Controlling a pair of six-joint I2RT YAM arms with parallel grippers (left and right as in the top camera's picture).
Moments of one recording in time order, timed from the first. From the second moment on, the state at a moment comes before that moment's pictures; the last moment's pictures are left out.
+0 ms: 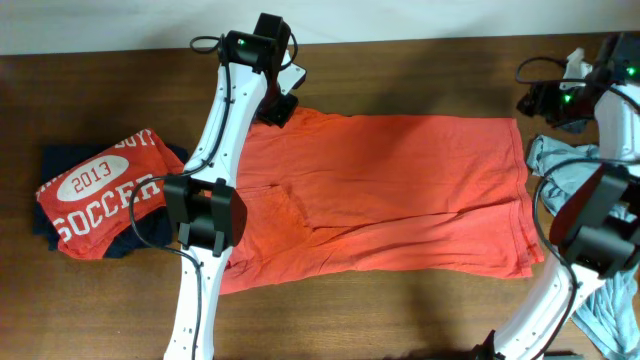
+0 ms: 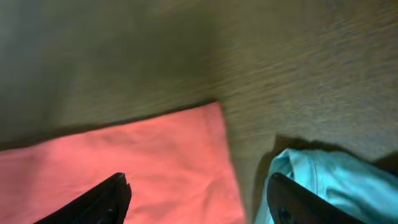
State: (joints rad) left arm -0.30 2.58 2.67 -1.50 -0.02 0.27; right arm -0.45 2.26 1.99 -0.93 -0.31 -0.07
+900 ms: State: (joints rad) left arm -0.30 2.58 2.68 -1.51 -0.02 0.27; right arm -0.36 2.46 2.03 -0.81 -0.34 -0.18
